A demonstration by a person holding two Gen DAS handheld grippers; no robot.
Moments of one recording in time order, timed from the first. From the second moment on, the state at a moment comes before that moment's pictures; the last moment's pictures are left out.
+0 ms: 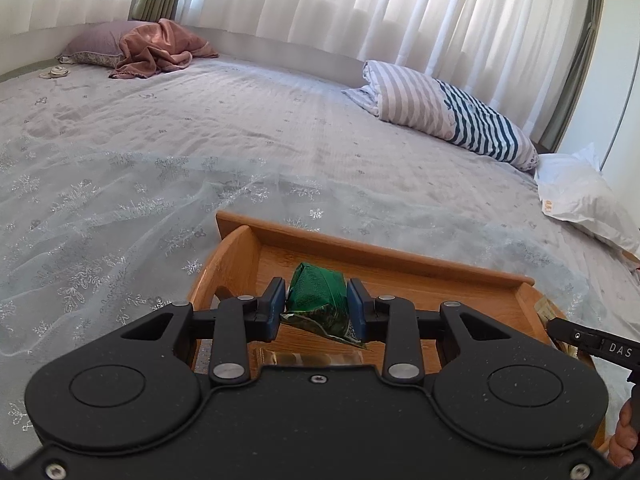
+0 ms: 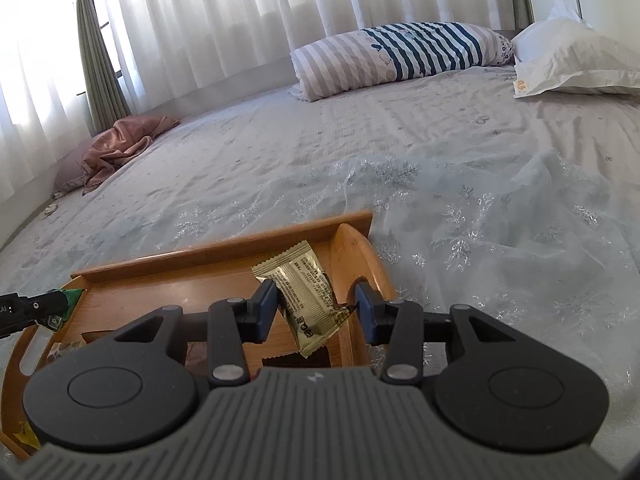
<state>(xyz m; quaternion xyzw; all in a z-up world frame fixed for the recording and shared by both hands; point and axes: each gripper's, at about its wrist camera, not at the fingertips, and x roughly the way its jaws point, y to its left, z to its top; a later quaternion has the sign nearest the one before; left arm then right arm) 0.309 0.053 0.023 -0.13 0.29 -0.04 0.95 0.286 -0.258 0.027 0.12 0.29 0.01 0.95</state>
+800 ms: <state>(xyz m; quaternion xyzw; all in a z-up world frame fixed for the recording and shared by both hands) 0.324 0.044 0.007 -0.11 0.31 -0.03 0.95 0.293 -0.249 0.020 0.10 0.30 0.02 0.95</state>
